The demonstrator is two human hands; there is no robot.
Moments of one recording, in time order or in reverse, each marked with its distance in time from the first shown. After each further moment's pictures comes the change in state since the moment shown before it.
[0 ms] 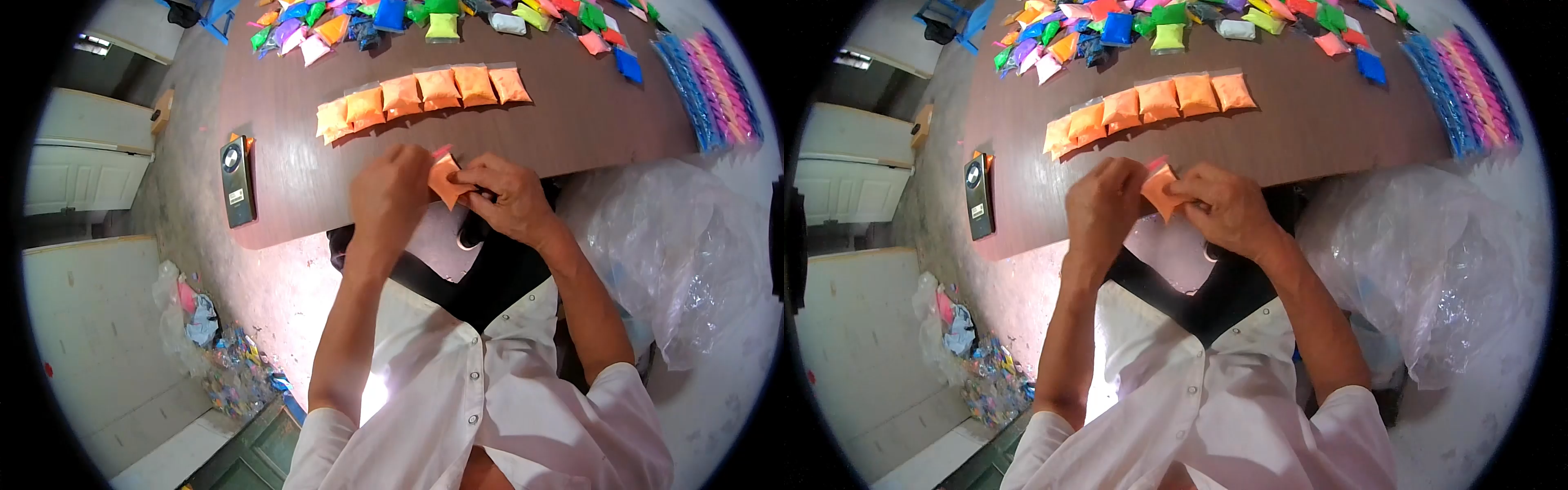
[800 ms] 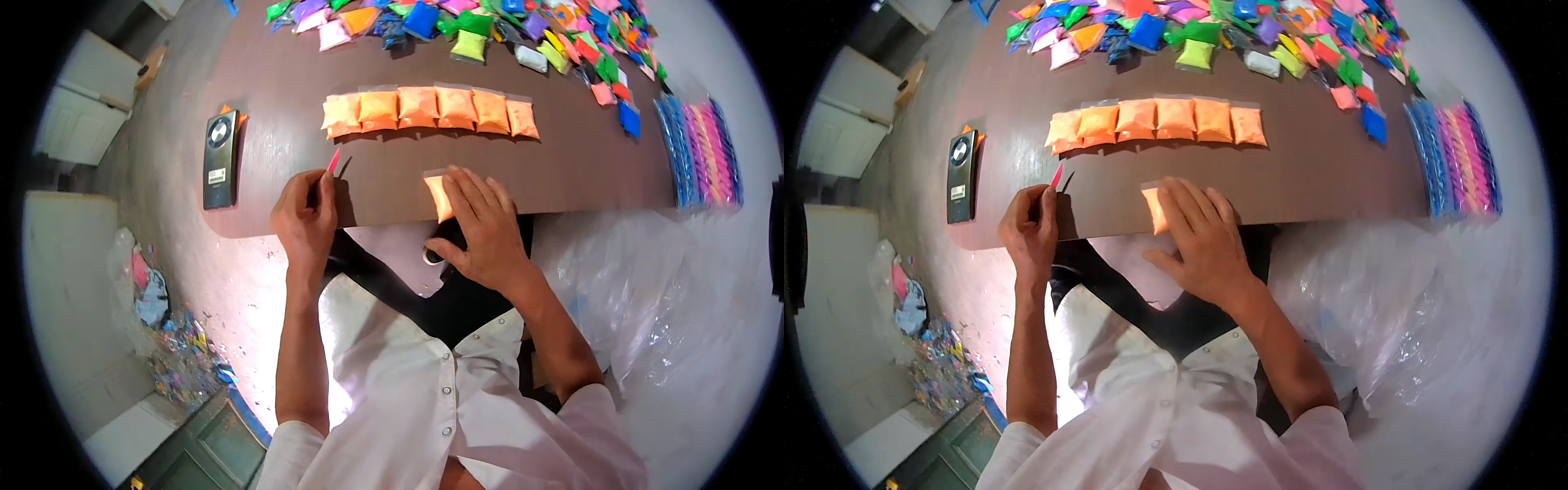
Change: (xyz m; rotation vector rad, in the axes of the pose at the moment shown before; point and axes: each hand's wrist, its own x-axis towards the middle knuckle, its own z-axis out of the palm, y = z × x) left_hand -0.043 -0.092 -0.029 -0.142 0.350 -0.260; right_hand 0.002 -0.027 0.017 -0.485 -0.125 -0.106
